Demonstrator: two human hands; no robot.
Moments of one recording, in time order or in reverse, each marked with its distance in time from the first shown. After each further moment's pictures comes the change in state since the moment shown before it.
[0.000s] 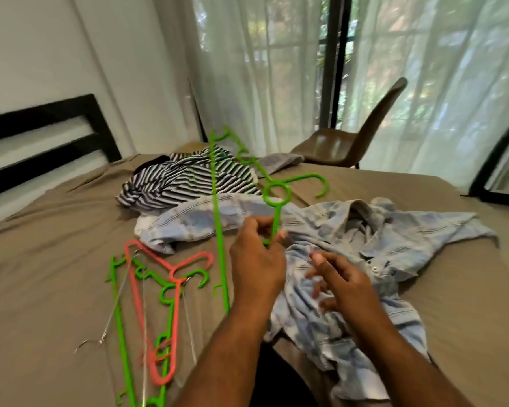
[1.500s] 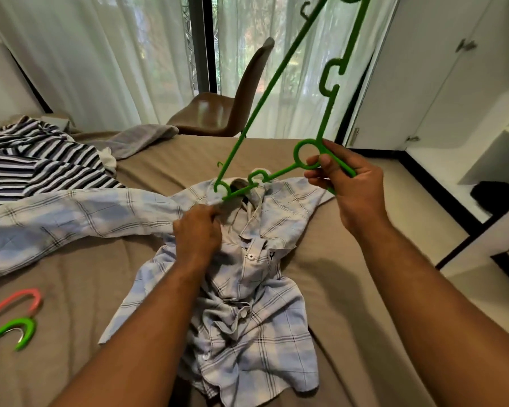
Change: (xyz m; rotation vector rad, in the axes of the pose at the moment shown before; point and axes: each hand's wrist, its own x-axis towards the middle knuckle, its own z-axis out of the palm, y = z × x) left_hand 0.053 -0.073 0.203 0.485 -0.441 0.180; right_hand 0.091 -0.058 -0.199 0.043 0.411 -0.466
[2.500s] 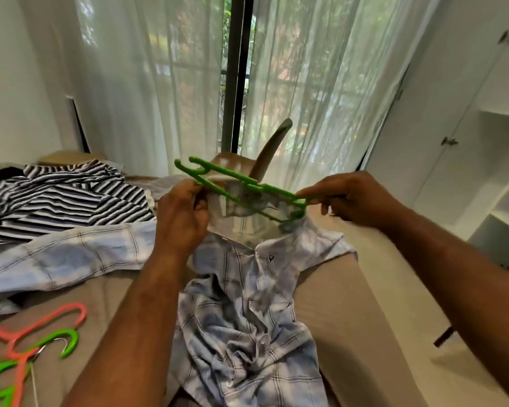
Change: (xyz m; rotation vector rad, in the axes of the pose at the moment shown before) left_hand 0.001 0.009 -0.179 -0.342 0.514 0.306; right_hand 0.038 -0.117 0.043 -0.992 -0.778 -0.600
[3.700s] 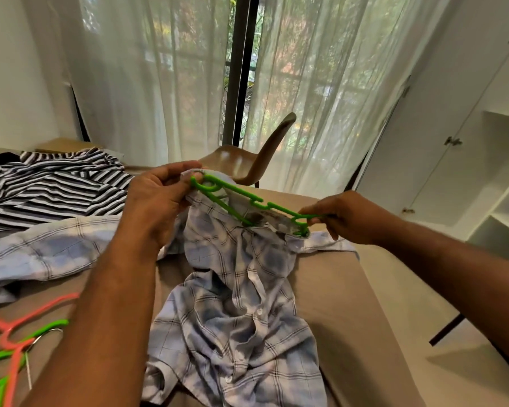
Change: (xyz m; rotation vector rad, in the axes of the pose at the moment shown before) left_hand 0.017 -0.009 -0.030 -0.993 -0.142 -0.610; right_hand -0.009 0.004 0.026 -0.114 -0.273 0.146
